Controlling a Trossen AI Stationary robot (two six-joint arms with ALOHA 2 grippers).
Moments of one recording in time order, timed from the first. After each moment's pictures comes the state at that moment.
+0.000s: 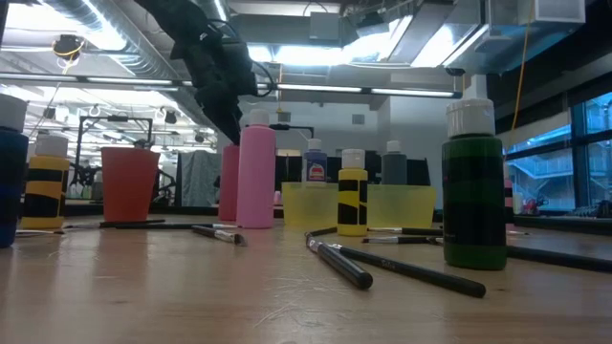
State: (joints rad) left arm 0.77 1.59 1.26 -0.79 0.27 0.60; right arm 0.09 1.84 2.33 -1.20 -0.08 0.15
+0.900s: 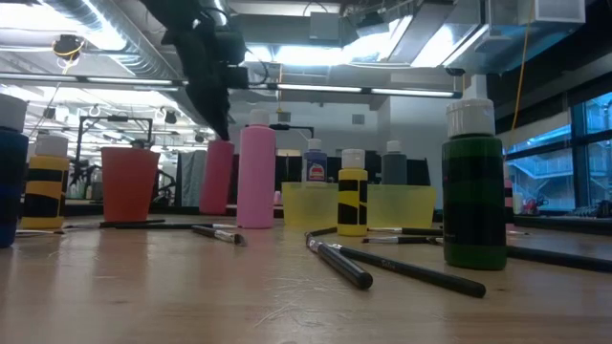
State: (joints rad) left arm 0.75 1.51 1.26 -0.87 0.13 0.54; right arm 0.10 1.84 2.33 -1.16 -0.09 0.17
